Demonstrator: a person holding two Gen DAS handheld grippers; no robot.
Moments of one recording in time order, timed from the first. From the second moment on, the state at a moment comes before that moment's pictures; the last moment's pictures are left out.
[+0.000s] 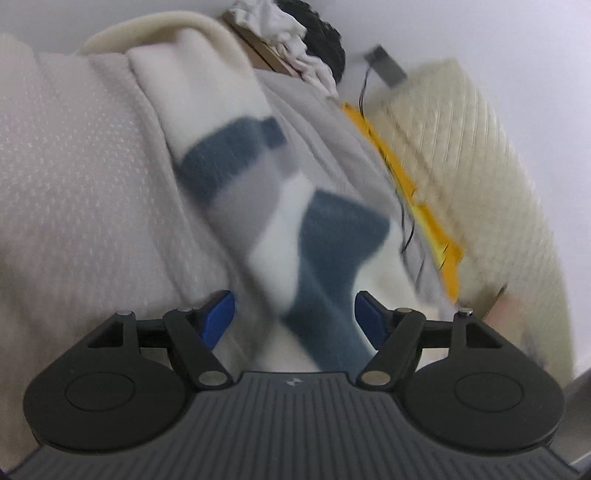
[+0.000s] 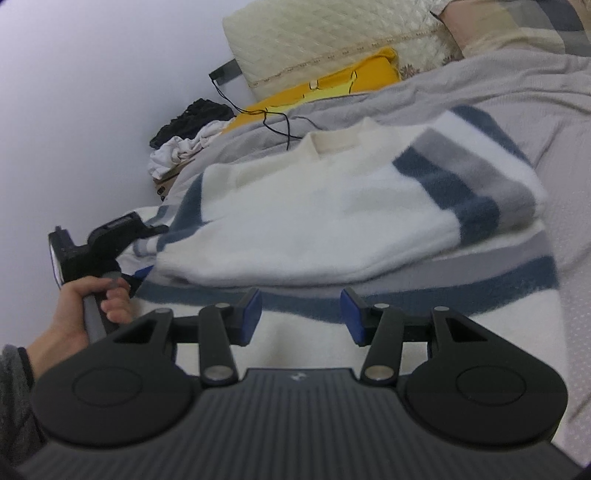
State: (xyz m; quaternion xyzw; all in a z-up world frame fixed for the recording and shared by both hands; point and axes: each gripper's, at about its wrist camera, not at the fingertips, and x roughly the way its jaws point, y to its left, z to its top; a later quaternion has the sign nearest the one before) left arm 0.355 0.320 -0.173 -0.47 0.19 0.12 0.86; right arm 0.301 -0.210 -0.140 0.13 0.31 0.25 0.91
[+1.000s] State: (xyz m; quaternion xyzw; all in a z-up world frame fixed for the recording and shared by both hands) left arm 0.417 0.522 -0.166 -0.47 0.06 0.31 0.82; right arm 0.337 -0.197 -0.155 0.10 0.34 0.20 0.91
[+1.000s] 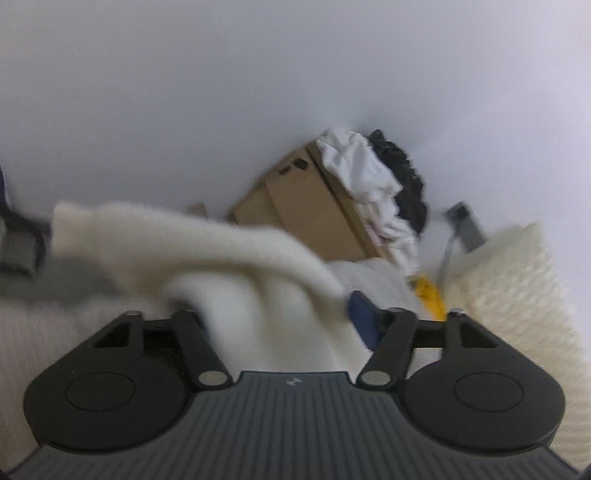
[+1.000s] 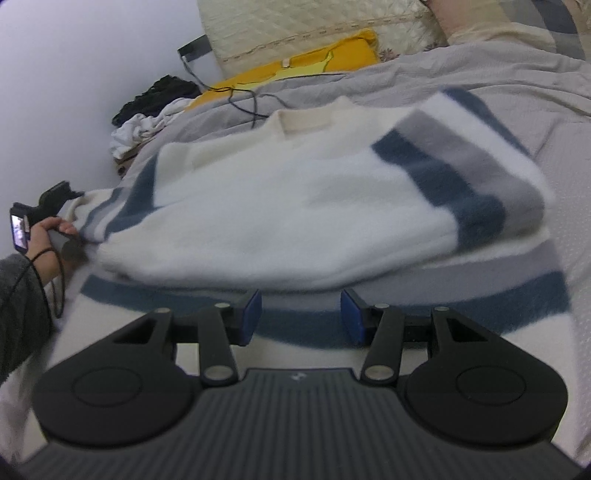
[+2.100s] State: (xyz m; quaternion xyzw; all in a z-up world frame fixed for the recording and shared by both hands) left arm 0.421 0.078 0.057 0.19 0.10 0.06 0.98; right arm 0.298 -0.266 -0.116 0.15 0.27 0.18 0.93
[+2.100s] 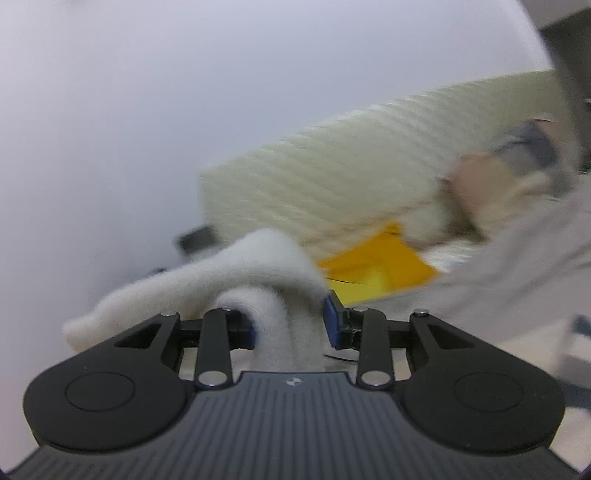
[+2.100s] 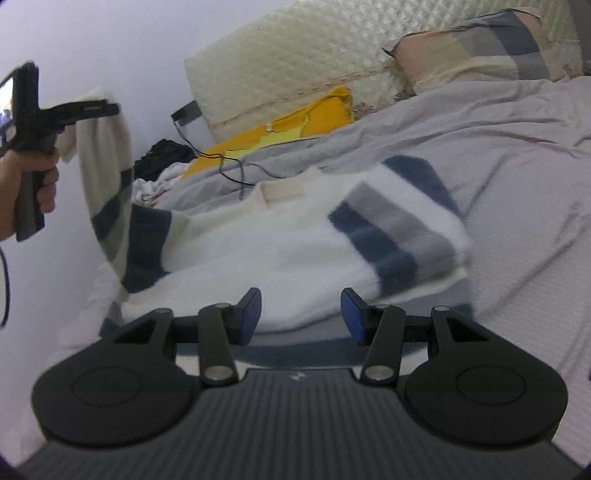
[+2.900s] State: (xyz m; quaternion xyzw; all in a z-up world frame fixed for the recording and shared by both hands) left arm 0.382 -0.030 -0.107 -0.05 0.27 -0.08 0.96; right arm 0.295 -0.317 -0.127 0.22 0.25 0.16 0.93
